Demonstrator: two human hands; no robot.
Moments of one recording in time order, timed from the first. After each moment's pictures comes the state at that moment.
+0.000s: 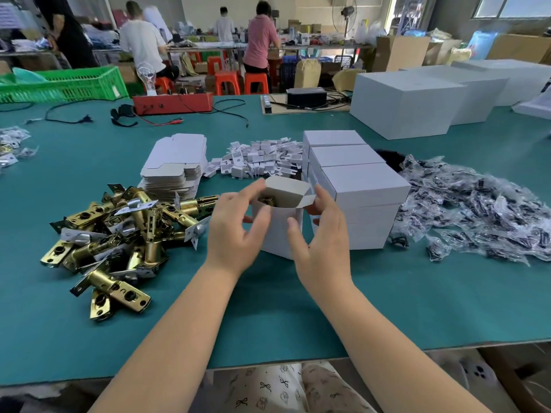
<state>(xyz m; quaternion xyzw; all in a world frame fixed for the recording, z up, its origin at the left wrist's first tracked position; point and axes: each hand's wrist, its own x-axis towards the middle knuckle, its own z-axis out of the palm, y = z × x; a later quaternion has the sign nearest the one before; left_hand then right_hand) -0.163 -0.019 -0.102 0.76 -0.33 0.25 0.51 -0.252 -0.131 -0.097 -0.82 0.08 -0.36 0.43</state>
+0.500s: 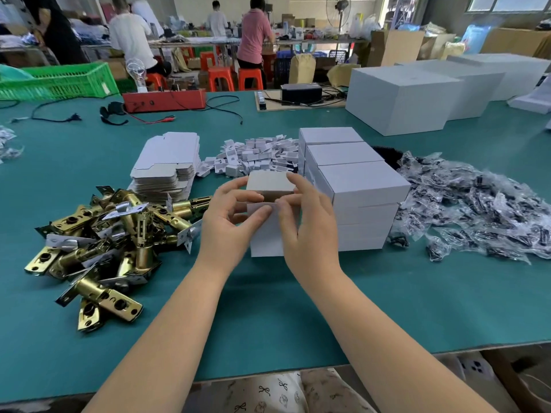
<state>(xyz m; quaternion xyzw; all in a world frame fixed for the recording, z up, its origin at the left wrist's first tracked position) -0.155 -0.019 -0.100 0.68 -0.28 0.10 0.67 -0.229 -0.128 -0.082 -0.82 0.04 -0.40 0.41</state>
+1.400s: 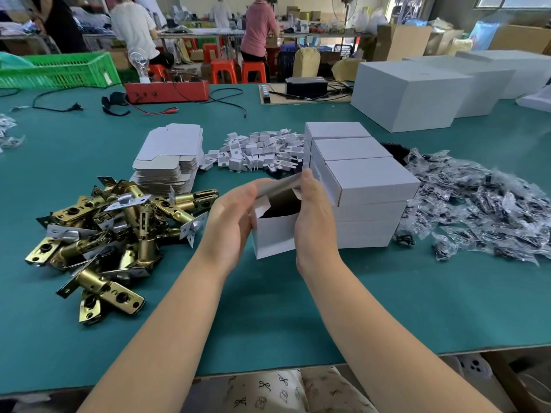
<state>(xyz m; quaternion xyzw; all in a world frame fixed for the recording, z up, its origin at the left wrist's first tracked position) -0.161 -0.017 -0.085 0.52 -0.30 -0.14 0.78 -0.214 -0.122 -0.074 -0.61 0.12 -0.26 0.74</state>
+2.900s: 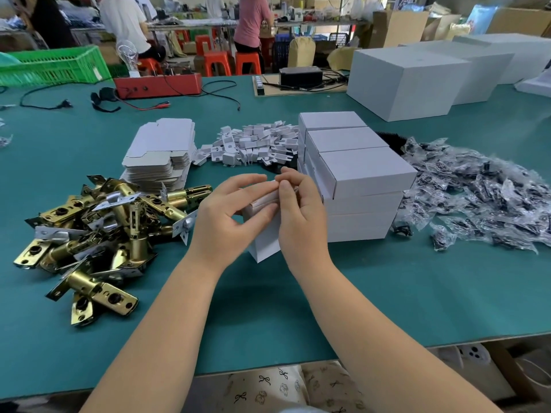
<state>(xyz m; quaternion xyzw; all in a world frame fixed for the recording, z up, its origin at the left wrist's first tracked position) -0.162 -0.011 -0.088 0.74 -0.41 0.20 0.50 -0.212 -0.118 -0.089 -0.66 0.05 -0.34 0.67</state>
